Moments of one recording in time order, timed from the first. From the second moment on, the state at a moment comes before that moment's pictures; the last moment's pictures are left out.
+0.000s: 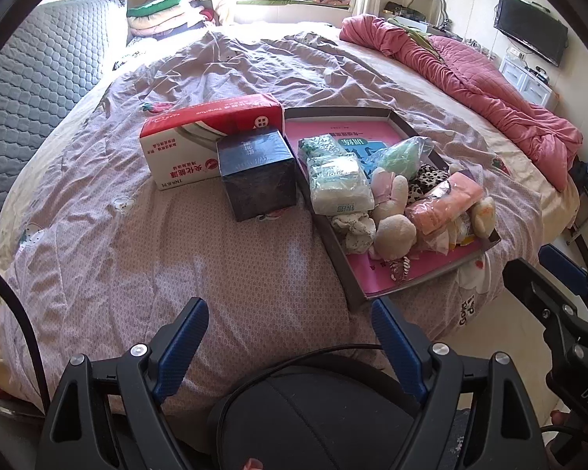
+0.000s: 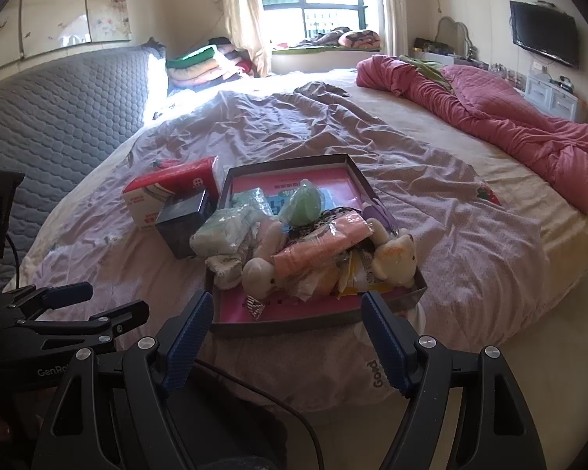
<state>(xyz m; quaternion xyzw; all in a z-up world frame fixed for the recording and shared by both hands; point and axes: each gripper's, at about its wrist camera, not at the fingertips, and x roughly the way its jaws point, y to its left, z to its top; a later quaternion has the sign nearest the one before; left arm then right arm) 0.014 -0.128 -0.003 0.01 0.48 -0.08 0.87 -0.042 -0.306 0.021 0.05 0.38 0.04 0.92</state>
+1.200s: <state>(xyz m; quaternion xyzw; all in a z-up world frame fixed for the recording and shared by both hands) 0.016 -0.121 -0.007 0.00 0.49 -0.07 0.87 -0.043 -0.308 0.019 0.04 0.38 0.03 0.92</state>
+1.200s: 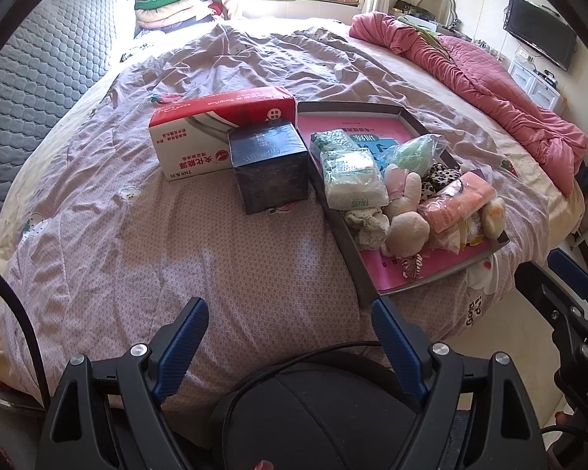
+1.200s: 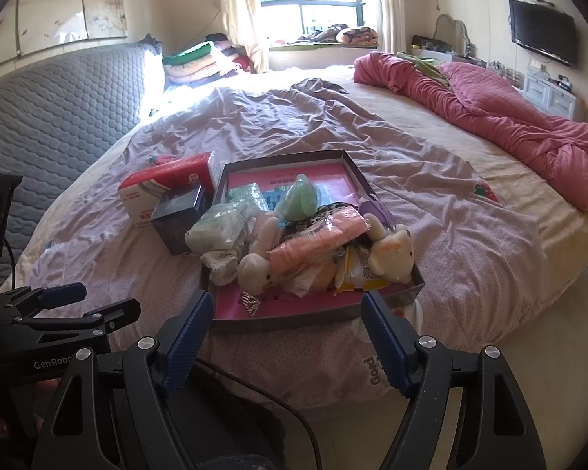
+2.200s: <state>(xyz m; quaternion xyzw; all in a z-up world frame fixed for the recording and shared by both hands) 0.024 -0.118 -0.022 0.00 0.50 -0.06 0.86 -0.033 -0.316 0.010 0.05 0.39 0.03 0.92</state>
